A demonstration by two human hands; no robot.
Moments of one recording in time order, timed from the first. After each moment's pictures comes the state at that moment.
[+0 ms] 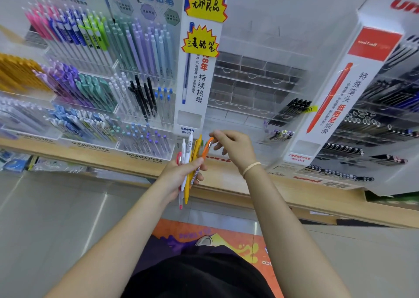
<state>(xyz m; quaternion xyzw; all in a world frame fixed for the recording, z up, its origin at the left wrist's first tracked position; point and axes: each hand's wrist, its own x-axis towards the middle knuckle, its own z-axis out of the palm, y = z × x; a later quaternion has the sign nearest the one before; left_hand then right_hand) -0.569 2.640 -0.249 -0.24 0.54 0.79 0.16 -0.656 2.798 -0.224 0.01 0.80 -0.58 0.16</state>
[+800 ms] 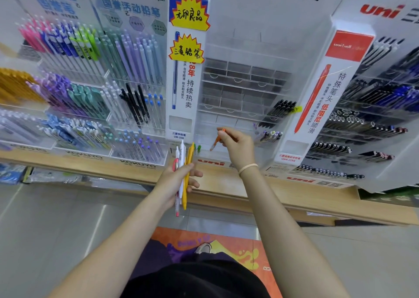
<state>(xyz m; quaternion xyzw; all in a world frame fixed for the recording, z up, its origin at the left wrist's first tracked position) -0.567 2.656 -0.252 -0.28 0.55 0.78 0.15 -0.664 2.822 -0.235 0.03 0.79 -0.61 0.04</state>
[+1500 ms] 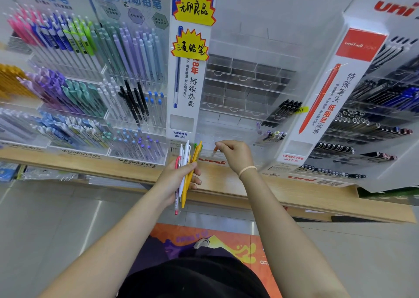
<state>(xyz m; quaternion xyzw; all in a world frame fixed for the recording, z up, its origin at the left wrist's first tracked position) -0.577 2.646 -0.258 -0.24 0.53 0.80 0.17 -0.670 2.825 -0.274 0.03 0.87 -0.48 0.13</state>
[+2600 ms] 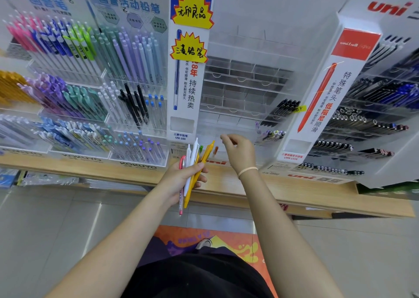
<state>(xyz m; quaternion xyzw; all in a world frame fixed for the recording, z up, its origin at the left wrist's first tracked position) -0.579 2.648 -0.249 -0.22 0.51 0.81 0.19 -0.661 2.816 -0.244 0.04 0.88 -0.47 0.04</state>
